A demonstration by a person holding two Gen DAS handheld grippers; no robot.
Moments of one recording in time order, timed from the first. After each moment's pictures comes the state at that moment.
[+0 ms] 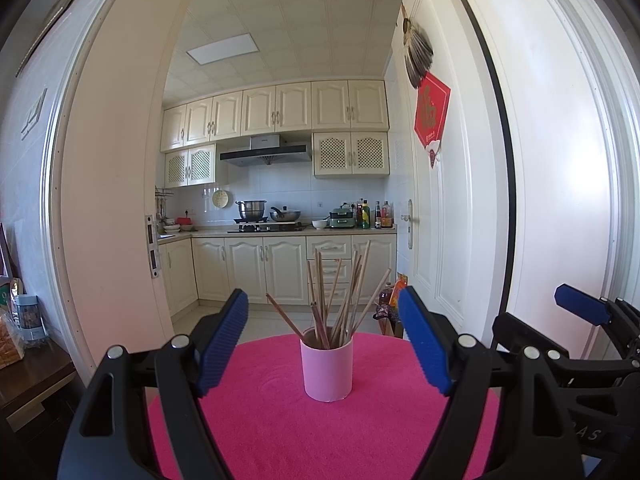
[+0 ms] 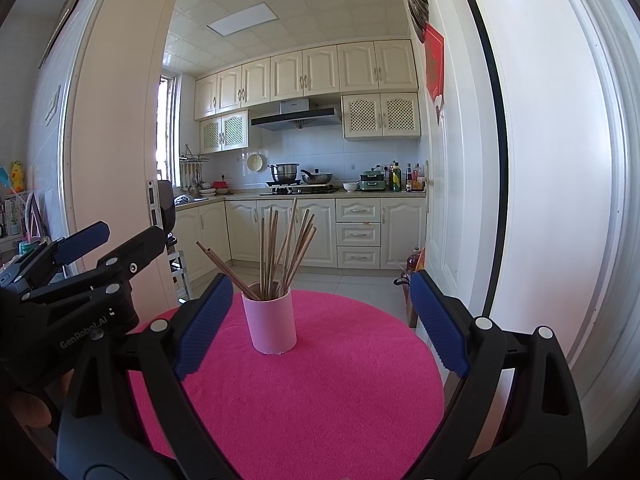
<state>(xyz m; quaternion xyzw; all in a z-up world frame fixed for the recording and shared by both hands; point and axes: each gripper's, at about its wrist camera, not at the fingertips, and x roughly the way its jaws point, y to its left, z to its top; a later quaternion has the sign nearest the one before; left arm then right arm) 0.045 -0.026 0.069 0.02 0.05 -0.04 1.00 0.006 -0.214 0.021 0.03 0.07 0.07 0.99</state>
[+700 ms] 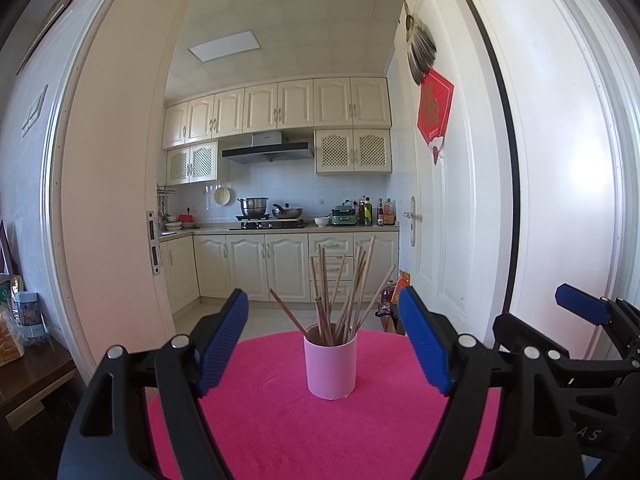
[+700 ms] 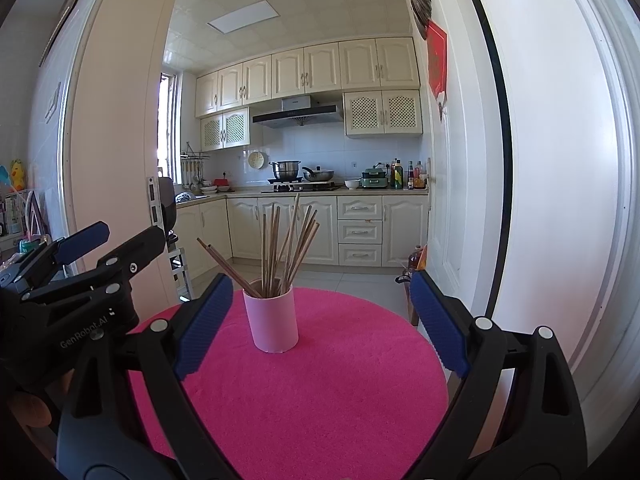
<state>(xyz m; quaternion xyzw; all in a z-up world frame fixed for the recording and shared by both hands) 0.048 -0.021 0.069 0.02 0.05 -0.03 1.00 0.014 -0.211 0.017 0.03 0.08 0.07 0.99</state>
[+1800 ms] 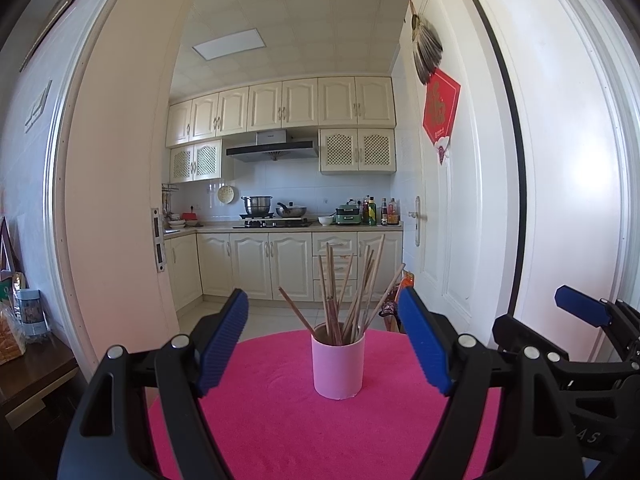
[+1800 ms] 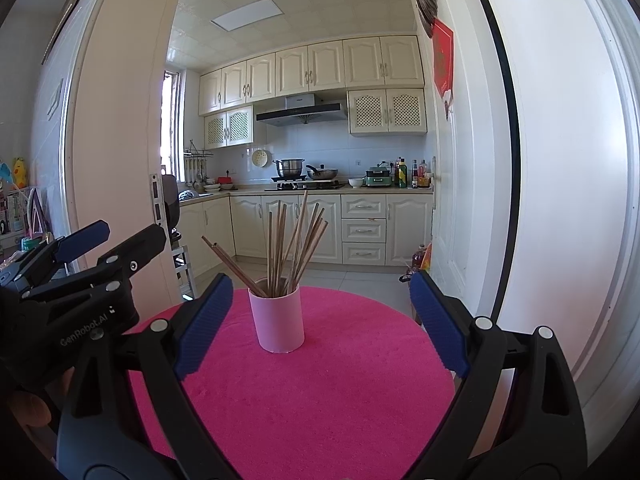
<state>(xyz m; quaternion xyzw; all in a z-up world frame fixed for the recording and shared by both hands) 0.051 -0.016 0.067 0.01 0.06 -0.03 1.00 0.024 -0.207 0.019 0.02 0.08 0.08 0.99</state>
